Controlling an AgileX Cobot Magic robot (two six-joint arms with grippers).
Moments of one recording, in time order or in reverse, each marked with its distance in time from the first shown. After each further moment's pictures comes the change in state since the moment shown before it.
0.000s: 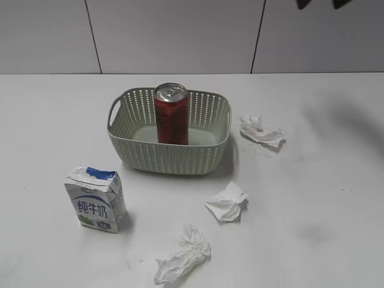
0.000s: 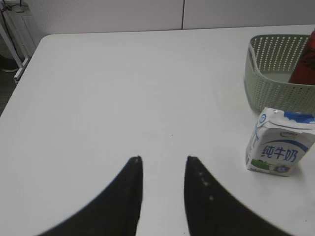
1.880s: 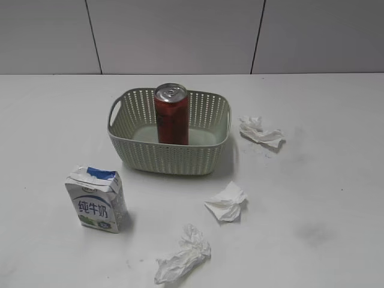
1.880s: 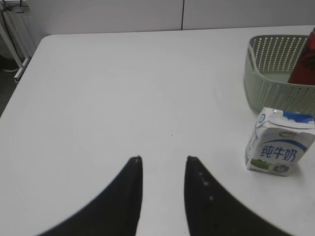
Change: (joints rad) left arm 0.001 0.000 0.000 0.000 0.000 0.000; right arm -0.136 -2.199 1.832 0.029 -0.160 -0.101
